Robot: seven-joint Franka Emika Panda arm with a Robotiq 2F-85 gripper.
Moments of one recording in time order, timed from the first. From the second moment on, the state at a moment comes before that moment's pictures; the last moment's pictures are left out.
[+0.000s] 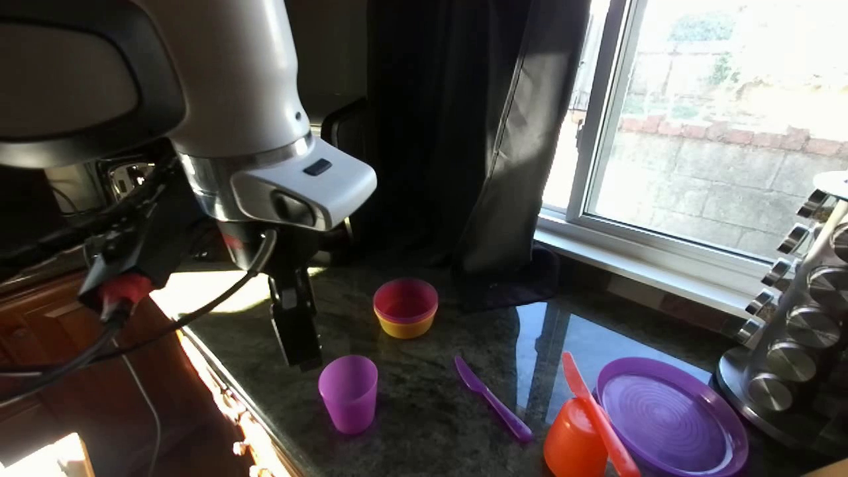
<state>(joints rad) -0.21 -0.69 -0.18 -2.68 -0.01 2.08 0.10</state>
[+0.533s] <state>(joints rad) -0.30 -0.52 -0.24 -2.67 0.12 2.11 0.25</state>
